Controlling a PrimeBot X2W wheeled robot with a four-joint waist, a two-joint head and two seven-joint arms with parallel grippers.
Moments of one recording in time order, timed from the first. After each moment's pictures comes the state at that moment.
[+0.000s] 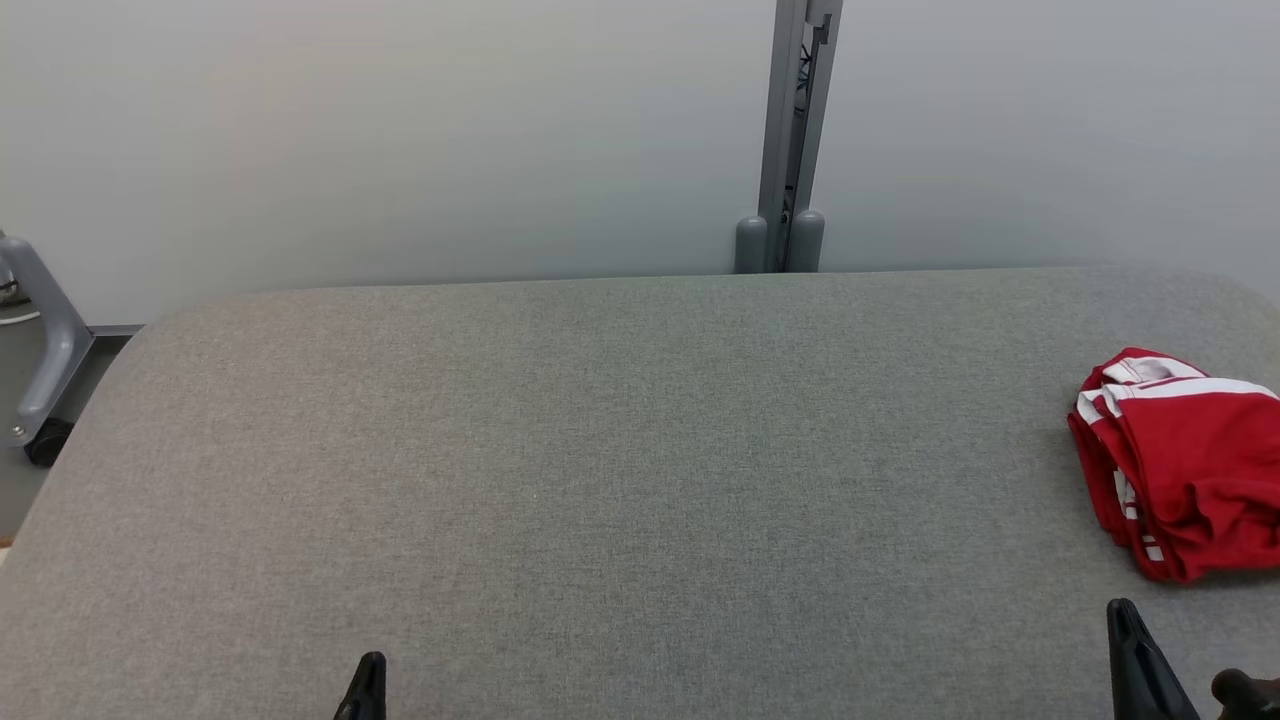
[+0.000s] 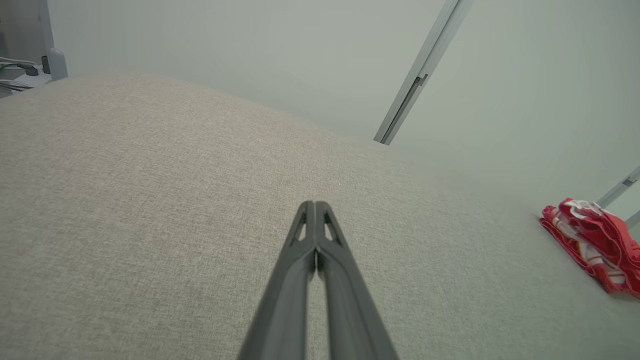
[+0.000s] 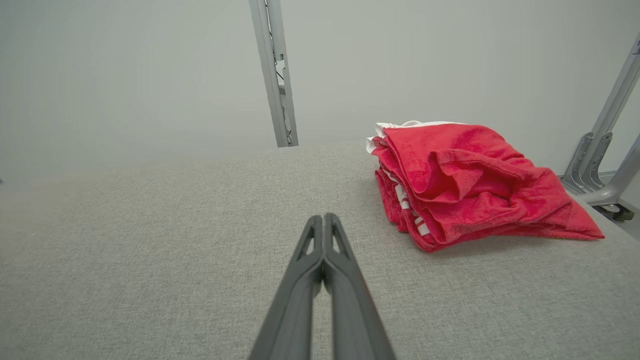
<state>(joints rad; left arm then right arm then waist) 0.23 0.04 -0.07 0.19 -0.42 -0.09 -0.22 0.15 -0.02 -0.12 0.20 0.13 0.13 -0.21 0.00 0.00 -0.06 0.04</state>
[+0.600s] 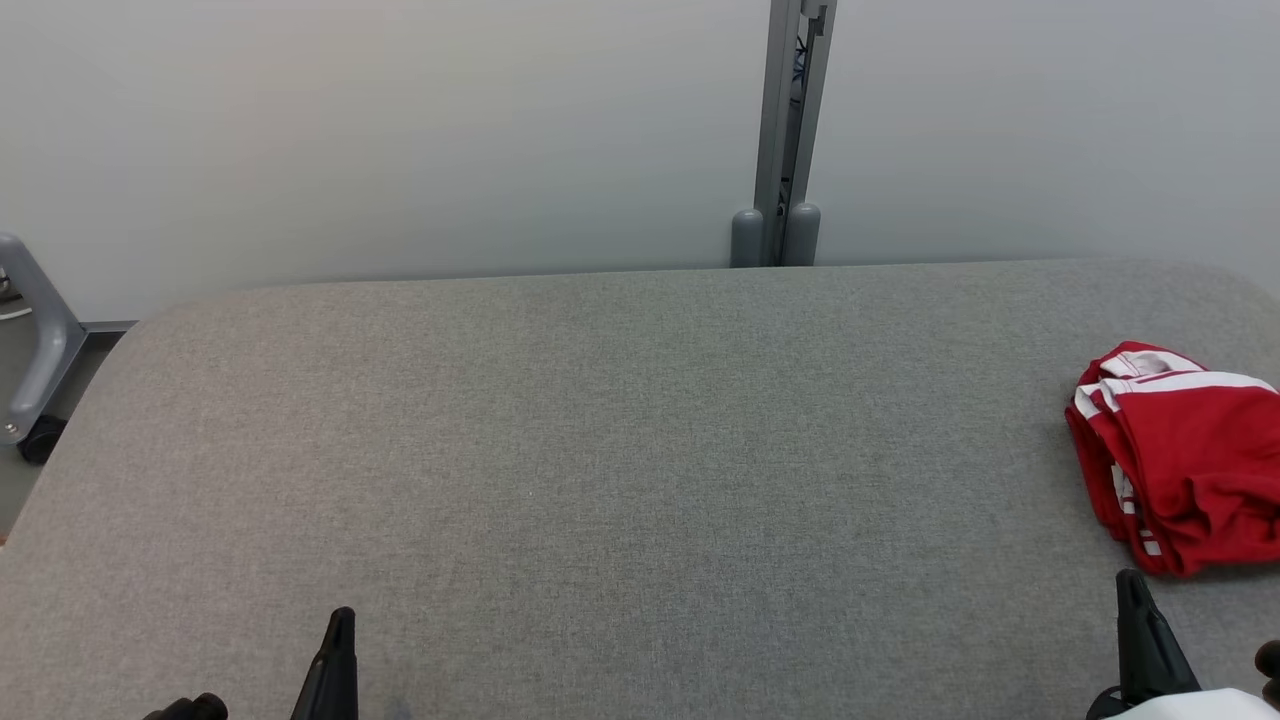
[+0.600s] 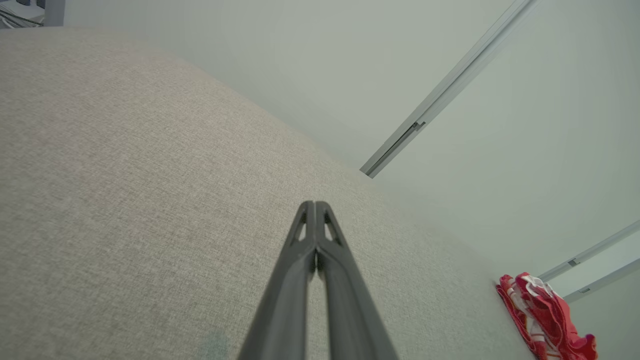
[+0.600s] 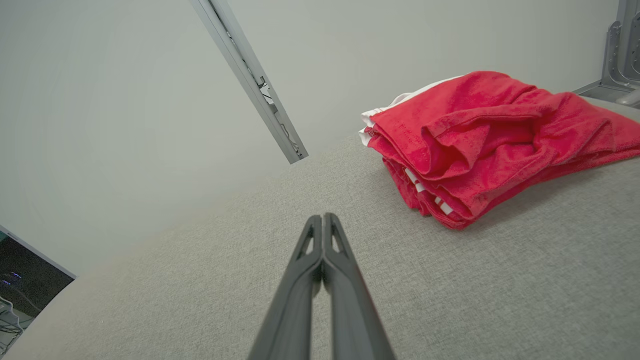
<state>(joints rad) 0.15 0.05 -0.04 0.21 -0.71 -0.10 -0.15 0.10 -0.02 -0.11 0.21 0.48 0.13 -0.14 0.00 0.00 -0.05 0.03</state>
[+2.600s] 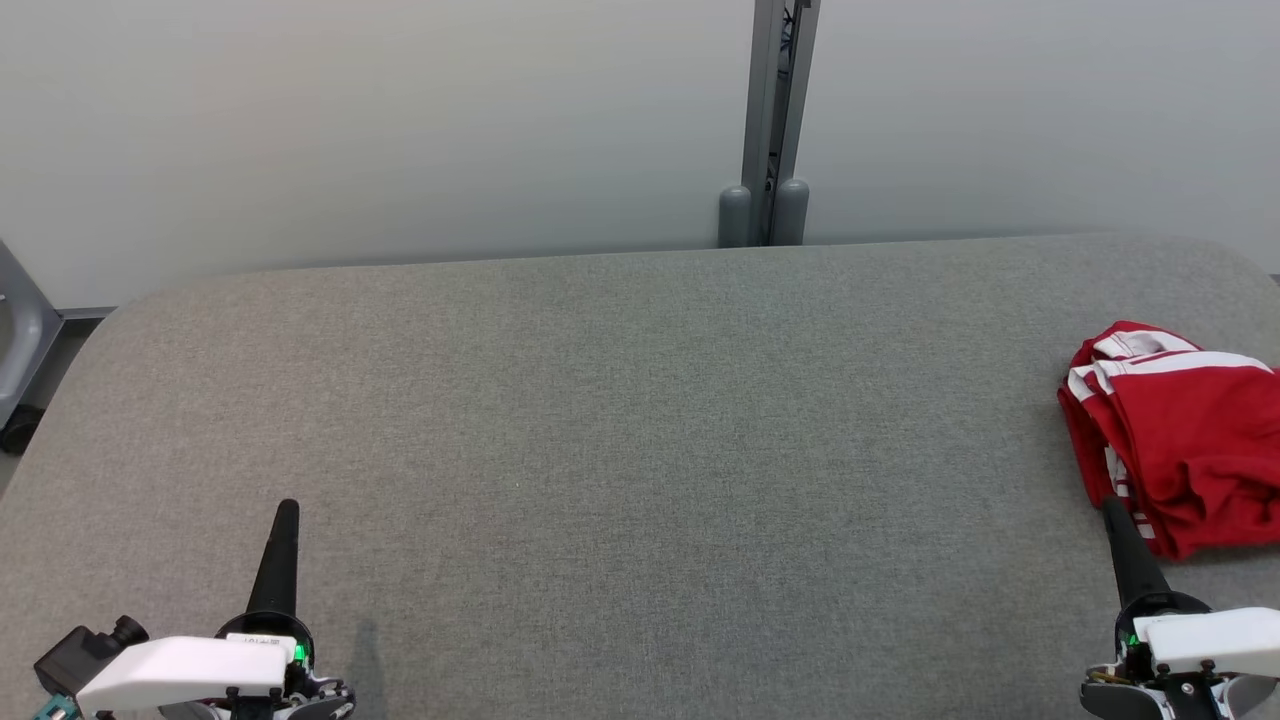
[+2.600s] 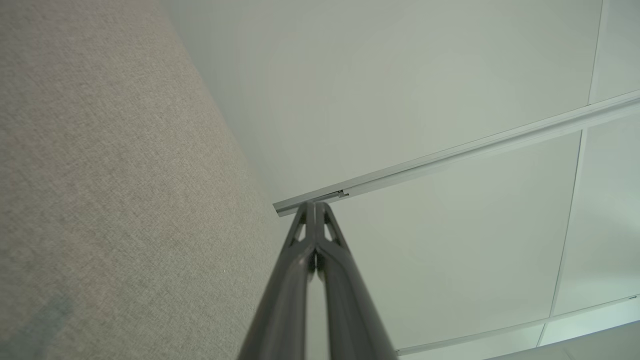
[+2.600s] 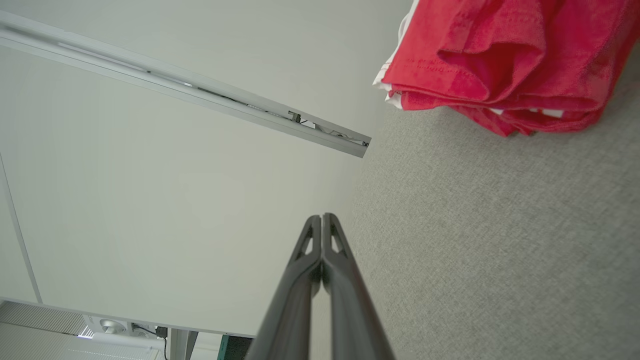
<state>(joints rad) -0.03 0.06 0.05 0.23 -1.36 -0.12 0.02 -0.05 -0.04 -0.11 0.23 1.28 0.13 0.04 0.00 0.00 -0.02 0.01</state>
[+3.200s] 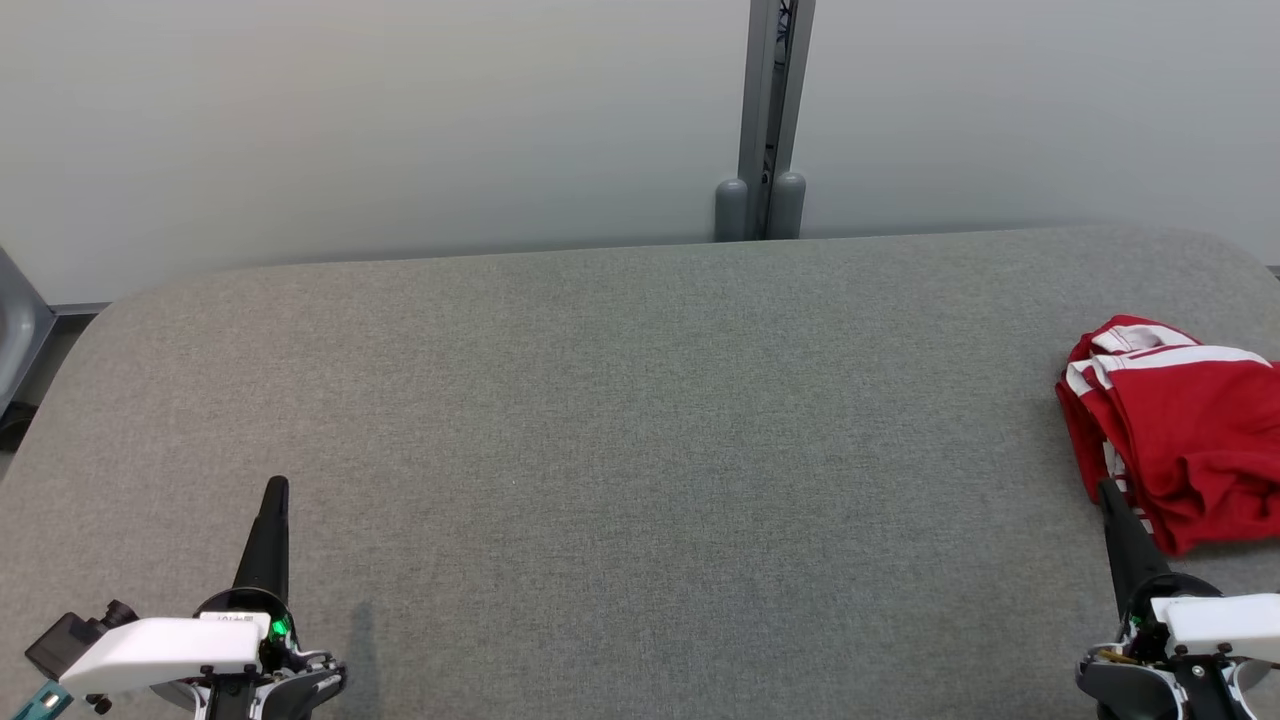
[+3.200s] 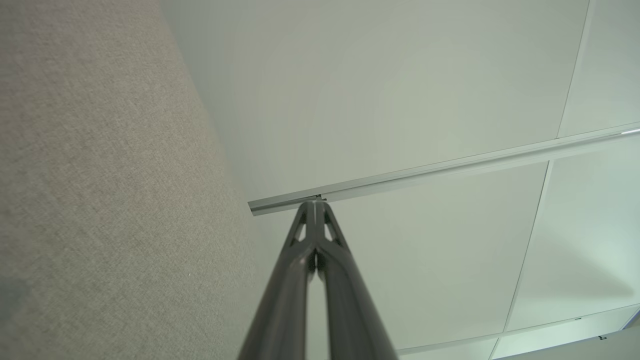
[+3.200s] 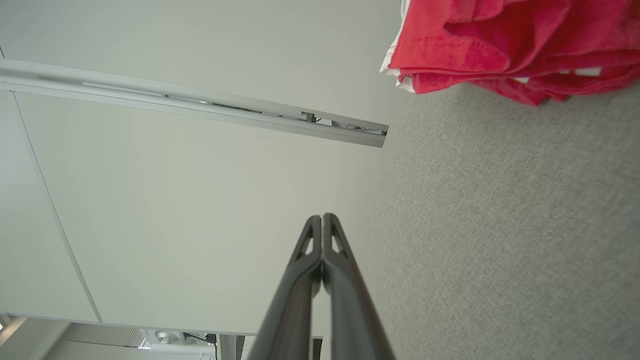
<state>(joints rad) -0.06 0.06 0.07 0.24 -1.49 -0.12 0.06 -0.07 -0.04 -0.11 0.24 1.43 0.13 0.07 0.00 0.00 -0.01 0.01</state>
